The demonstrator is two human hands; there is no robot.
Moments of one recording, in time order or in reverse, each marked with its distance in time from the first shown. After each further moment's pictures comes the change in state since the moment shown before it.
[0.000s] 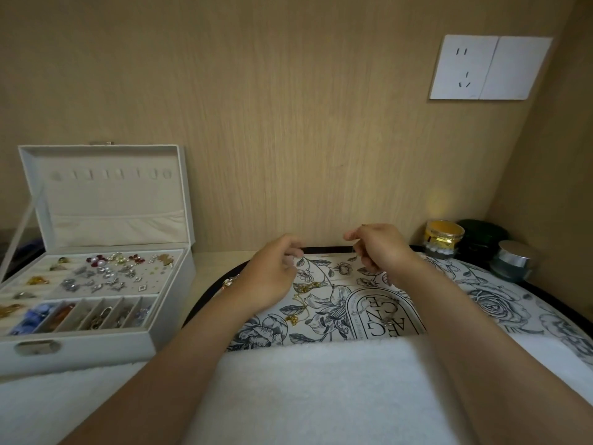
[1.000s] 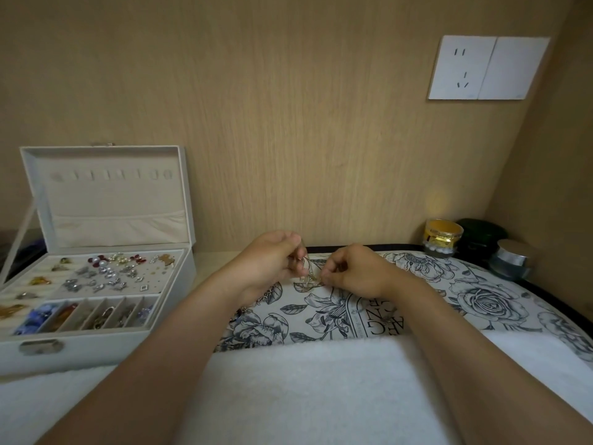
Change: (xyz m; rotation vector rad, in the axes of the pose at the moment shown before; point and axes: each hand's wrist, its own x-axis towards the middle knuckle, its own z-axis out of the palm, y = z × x) left_hand -0.002 0.032 -0.015 -0.731 -0.109 -0.257; right_hand -0.005 0.020 0.016 -0.549 -0.373 -0.309
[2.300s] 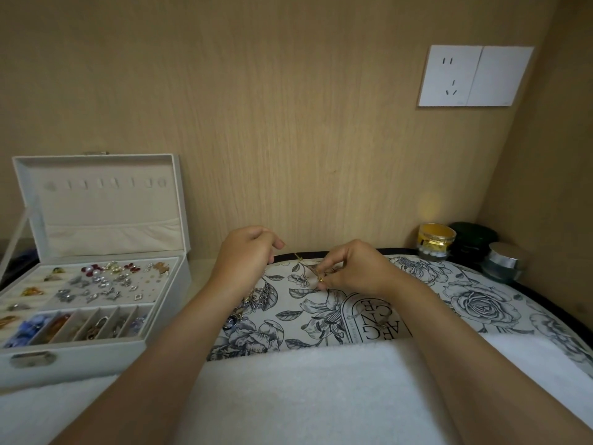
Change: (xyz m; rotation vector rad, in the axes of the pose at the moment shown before) left_hand -0.001 0.005 -0.012 0.355 0.437 0.175; right_hand 0.003 0.003 -0.006 0.121 0.094 0.010
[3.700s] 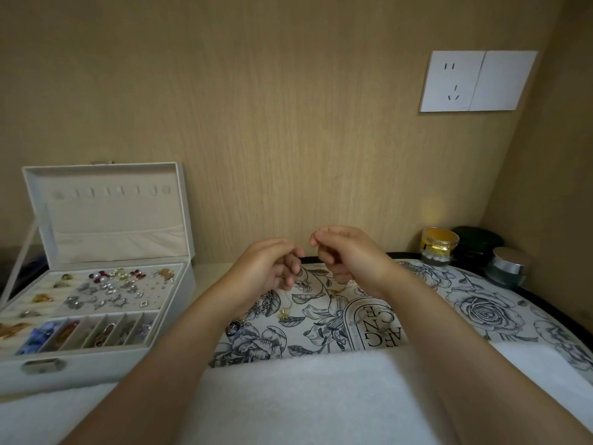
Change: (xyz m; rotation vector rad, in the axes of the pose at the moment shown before) left_hand -0.002 0.002 0.000 -0.354 -0.461 -0.061; right_hand -0.006 -0.050 -0.007 0.621 -0.049 0.006
